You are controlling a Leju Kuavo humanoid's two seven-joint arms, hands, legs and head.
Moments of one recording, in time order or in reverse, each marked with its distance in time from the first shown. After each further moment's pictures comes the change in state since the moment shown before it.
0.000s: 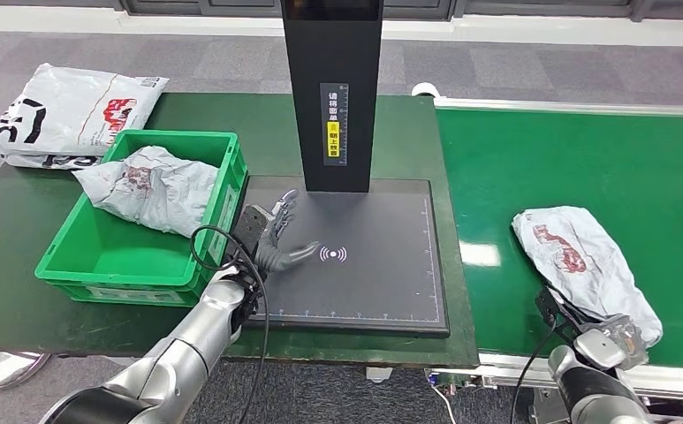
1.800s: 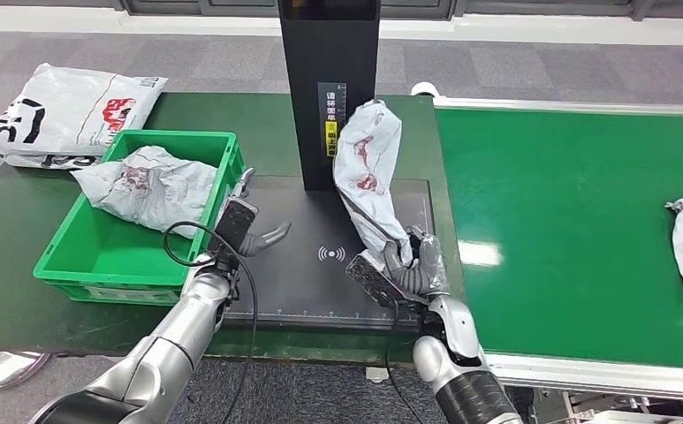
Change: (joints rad) left arm 0.021 0.062 0.005 -0.111 -0.156 0.325 0.001; right arm 0.200 0.312 0.646 -0.691 -0.488 -0.062 -0.538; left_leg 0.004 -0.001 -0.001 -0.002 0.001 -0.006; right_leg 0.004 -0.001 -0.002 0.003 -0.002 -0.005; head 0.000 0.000
